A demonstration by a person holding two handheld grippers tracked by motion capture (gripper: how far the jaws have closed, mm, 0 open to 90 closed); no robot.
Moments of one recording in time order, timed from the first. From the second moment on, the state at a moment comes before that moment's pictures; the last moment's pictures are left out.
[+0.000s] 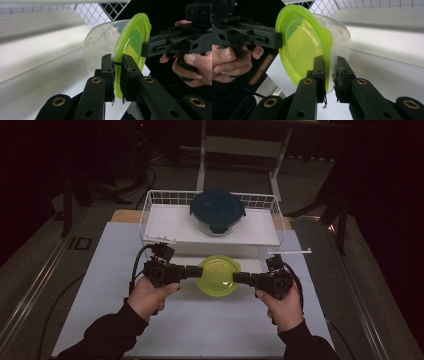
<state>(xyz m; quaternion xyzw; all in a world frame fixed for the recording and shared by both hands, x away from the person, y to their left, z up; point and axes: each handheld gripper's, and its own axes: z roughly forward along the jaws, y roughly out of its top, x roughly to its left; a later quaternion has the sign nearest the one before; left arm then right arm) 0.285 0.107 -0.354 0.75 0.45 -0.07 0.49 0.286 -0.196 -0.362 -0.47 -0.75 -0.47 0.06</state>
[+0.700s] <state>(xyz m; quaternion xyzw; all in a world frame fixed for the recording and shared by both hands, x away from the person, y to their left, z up) 0.303 0.123 -0.283 0.73 0.44 -0.03 0.52 0.308 -0.180 -0.289 -0.44 -0.75 -0.50 0.02</state>
